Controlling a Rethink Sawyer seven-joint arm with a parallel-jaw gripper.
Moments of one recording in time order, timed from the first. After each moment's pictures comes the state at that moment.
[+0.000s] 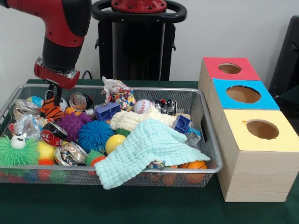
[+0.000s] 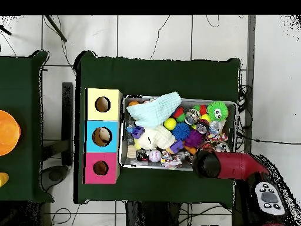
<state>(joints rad) -0.53 -0.53 -0.08 1.65 -0.61 0.37 1.99</state>
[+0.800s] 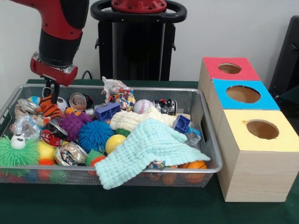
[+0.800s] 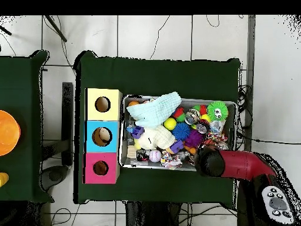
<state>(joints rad) -0.56 -0.60 -0.03 1.67 -0.58 0.40 1.99</state>
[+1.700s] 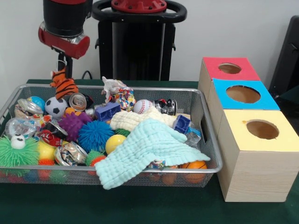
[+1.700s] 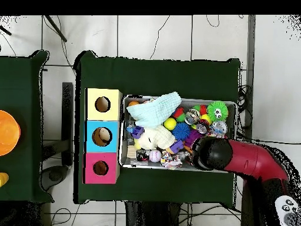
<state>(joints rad) -0.57 -0.77 0.06 1.70 -0.40 0.70 1.99</state>
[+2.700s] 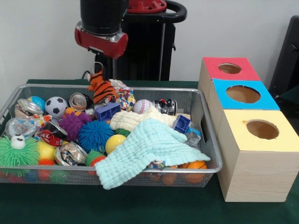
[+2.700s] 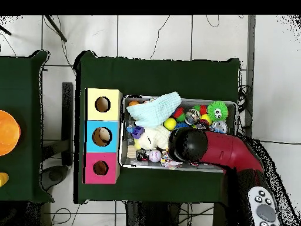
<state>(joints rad) -0.43 -0.78 0.04 1.71 -0.25 0.70 1.99</state>
